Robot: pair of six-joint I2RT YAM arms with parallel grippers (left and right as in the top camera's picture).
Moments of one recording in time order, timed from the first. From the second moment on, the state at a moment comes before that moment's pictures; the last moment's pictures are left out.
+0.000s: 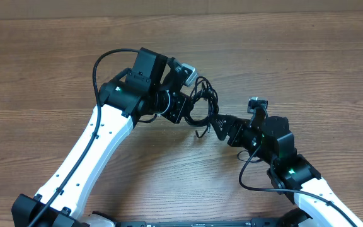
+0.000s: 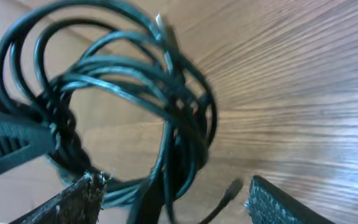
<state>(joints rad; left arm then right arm) -0.43 1.53 1.38 -0.88 0.48 0.04 0.44 1.02 0.47 0.12 -0.33 0.82</state>
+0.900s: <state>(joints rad) -0.43 1.53 1.38 -0.89 0.54 0.01 0.44 1.06 0.47 0.39 -0.68 0.86</state>
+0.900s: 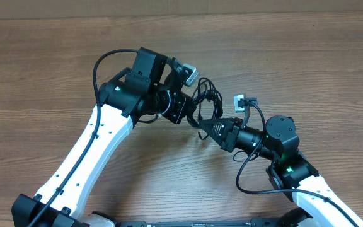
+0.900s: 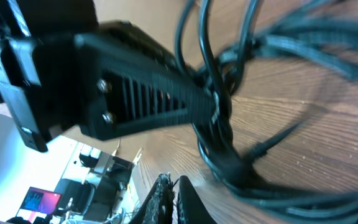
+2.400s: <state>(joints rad) -0.39 1.54 1.38 -0.83 0.56 -0.13 0.43 0.93 0.48 0.00 -0.40 0.87</state>
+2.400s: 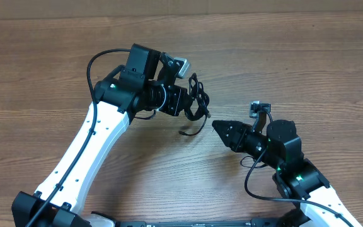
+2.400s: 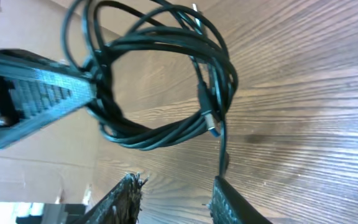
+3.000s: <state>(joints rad) -0.39 1.54 1.38 -0.84 0.67 -0.14 0.43 1.04 0.48 0.17 -0.39 0.83</state>
